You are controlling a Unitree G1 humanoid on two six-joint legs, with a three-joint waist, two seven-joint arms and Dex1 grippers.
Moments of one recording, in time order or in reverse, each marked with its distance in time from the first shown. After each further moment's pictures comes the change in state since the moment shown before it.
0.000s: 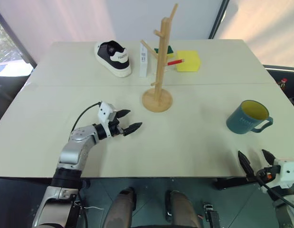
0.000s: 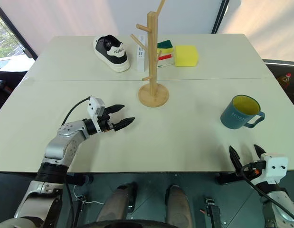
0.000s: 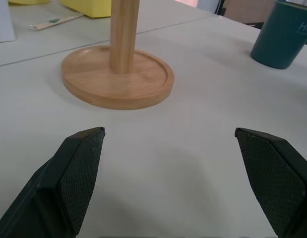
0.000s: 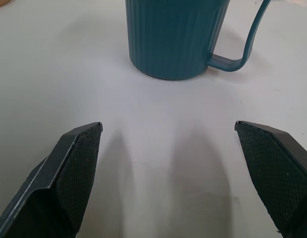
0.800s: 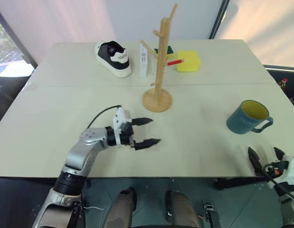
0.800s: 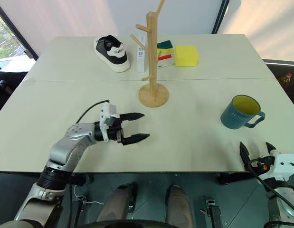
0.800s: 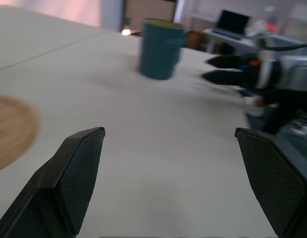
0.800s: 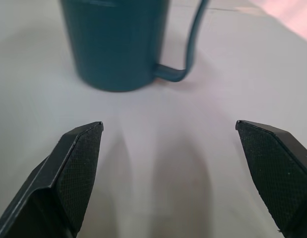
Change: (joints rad) left arm 0.006 -0.017 -0.198 -0.244 -0.092 0.068 -0.229; right arm -0.078 -0.038 -0.066 0.103 -0.040 -0.023 -0.102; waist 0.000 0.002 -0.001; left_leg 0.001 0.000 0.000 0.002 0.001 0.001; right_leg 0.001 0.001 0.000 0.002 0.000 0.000
